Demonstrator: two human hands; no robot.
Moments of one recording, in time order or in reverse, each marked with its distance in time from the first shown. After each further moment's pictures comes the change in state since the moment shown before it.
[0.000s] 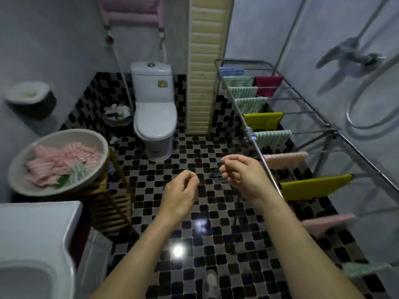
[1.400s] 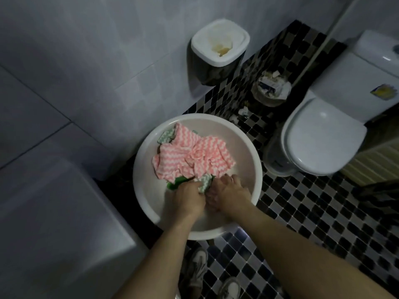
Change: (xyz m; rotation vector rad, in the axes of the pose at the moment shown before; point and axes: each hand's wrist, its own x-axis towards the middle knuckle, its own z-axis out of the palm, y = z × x) left_hand 0.218 -0.339 -0.330 0.423 0.552 -0.874; right_hand 0.357 0.150 0.514 -1.841 -1.019 -0.239
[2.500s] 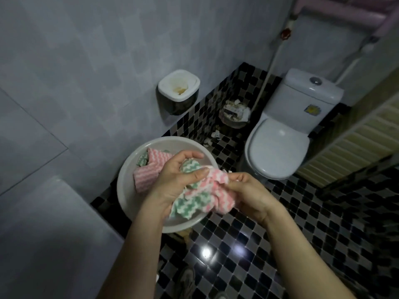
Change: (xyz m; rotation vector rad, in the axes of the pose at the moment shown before) left_hand -0.116 0.113 -0.145 -1.204 -0.432 0.147; right_hand -0.180 0.080 -0.077 1.572 -0.003 -0.315
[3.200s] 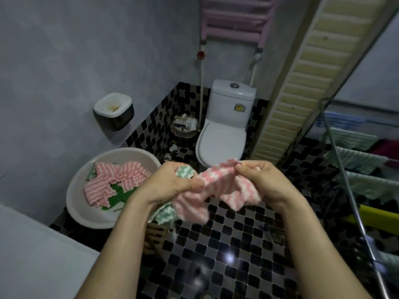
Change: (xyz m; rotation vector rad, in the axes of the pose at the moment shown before) left_hand -0.104 -0.023 0.151 0.658 -0.352 -0.041; right_hand -0.231 0.028 -0.089 -0.027 0.477 -0.254
